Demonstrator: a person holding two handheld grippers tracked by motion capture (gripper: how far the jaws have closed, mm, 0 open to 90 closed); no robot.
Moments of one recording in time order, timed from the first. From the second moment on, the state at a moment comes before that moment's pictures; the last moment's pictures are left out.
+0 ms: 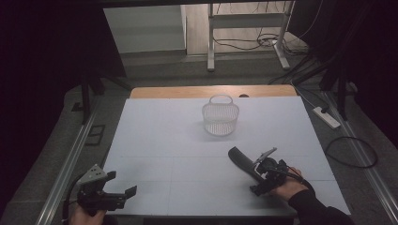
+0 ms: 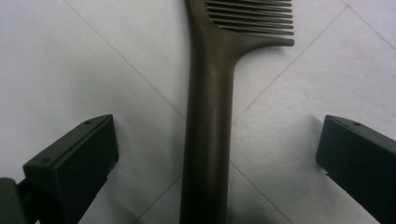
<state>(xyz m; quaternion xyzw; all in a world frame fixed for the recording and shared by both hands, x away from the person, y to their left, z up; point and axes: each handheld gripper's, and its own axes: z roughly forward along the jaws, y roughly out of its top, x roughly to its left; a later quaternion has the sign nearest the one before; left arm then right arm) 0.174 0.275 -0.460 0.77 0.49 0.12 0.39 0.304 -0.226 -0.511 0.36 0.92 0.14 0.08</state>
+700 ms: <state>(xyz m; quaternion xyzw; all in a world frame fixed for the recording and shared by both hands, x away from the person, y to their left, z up) 0.174 0.274 -0.460 0.77 0.49 0.12 0.39 0.304 -0.220 -0.496 0.34 0.93 0.15 0.06</state>
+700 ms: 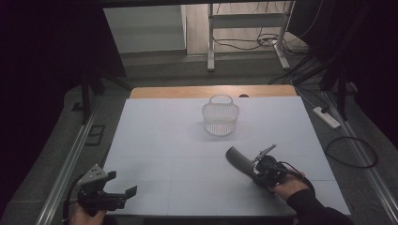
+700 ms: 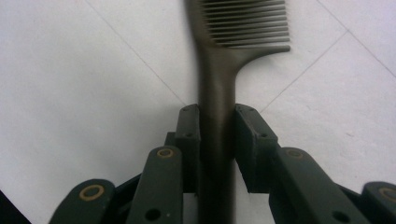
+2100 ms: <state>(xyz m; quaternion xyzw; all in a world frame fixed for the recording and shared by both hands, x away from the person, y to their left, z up) 0.205 0.266 -0.453 0.79 0.44 0.10 0.43 0.293 -0.226 -0.475 0.31 0.91 0.24 0.10</state>
